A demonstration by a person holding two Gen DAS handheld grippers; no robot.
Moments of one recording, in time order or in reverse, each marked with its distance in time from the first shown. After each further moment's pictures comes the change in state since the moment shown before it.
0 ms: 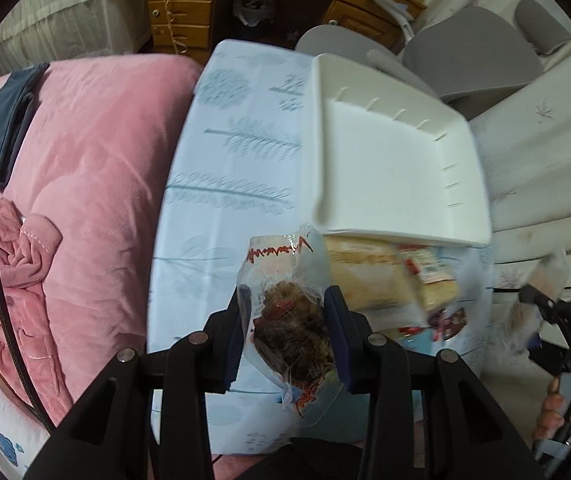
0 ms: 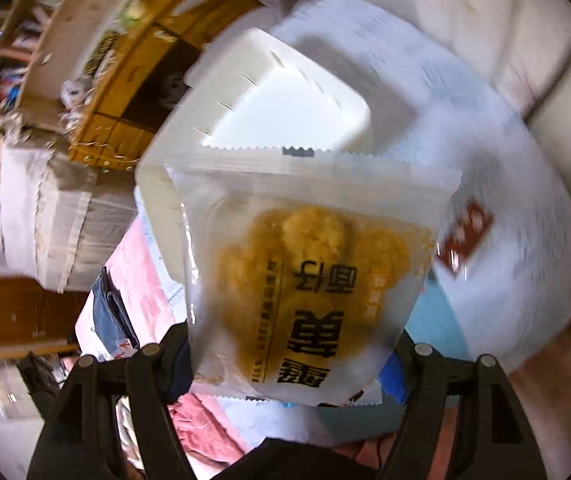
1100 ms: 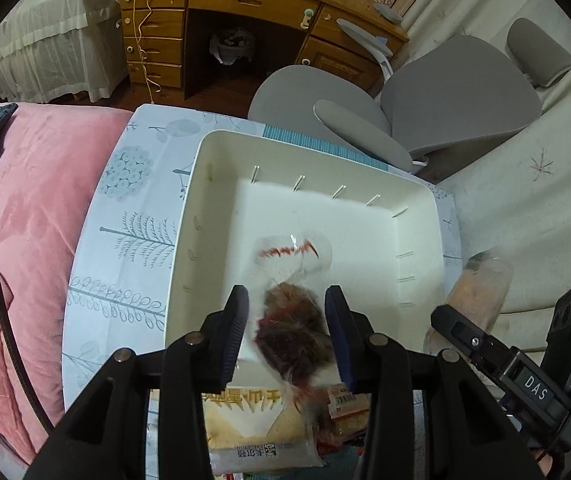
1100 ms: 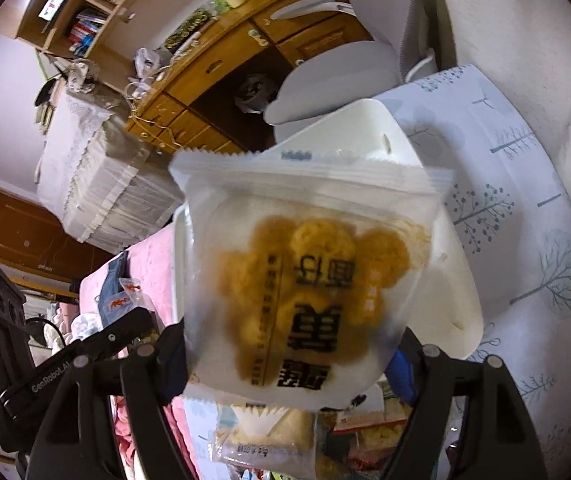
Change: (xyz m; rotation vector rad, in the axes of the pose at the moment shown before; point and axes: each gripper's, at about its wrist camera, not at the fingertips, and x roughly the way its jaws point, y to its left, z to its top) left arm 0.058 -0.112 0.104 -0.024 -0.132 -0.026; right arm 0.064 0.032 0.095 -0.312 -0.056 0.133
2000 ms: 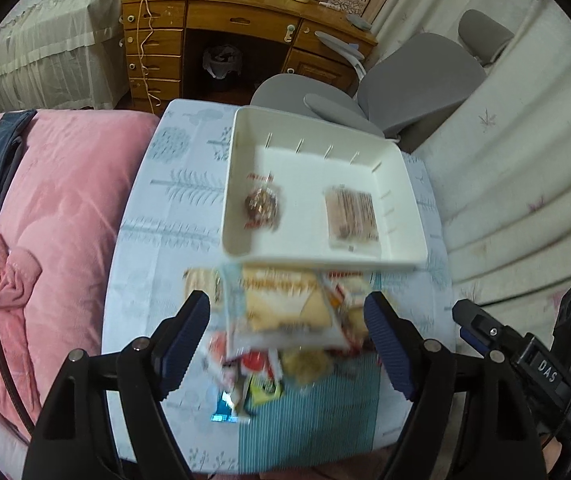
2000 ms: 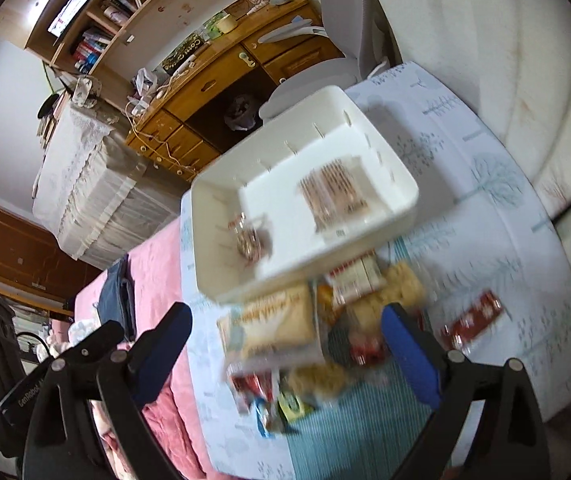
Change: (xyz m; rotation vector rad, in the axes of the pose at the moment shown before) left arm -0.115 0.041 -0.128 0.079 -0.066 -0.037; right arm -0.093 0.016 -0.139 0.039 -0.115 -0.048
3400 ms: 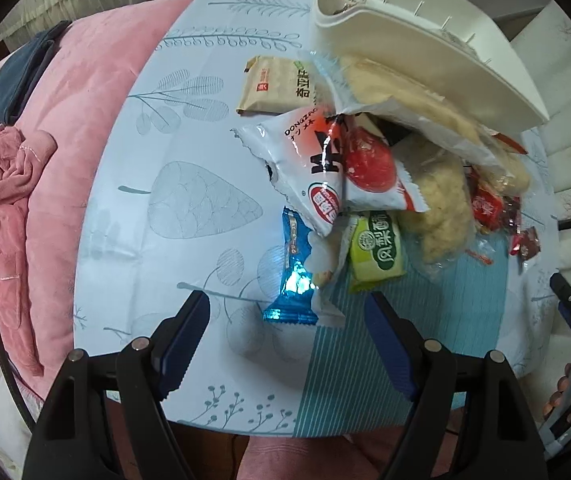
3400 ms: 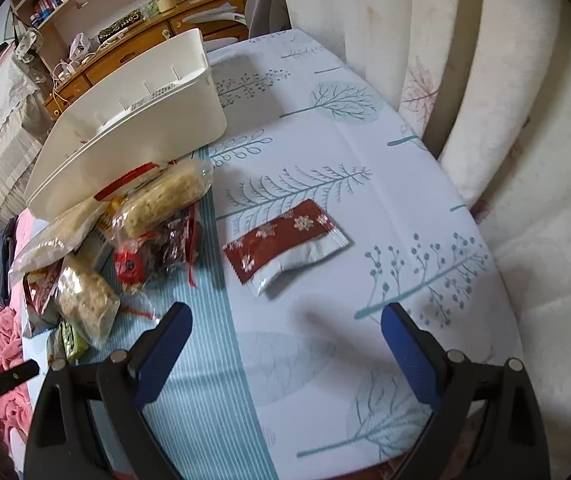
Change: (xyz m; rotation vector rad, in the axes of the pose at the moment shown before) left arm 0.128 0.060 -0.152 -0.059 0.234 0.203; right arm 0.037 -0.151 -0.099 -0.098 -0.052 -0.359
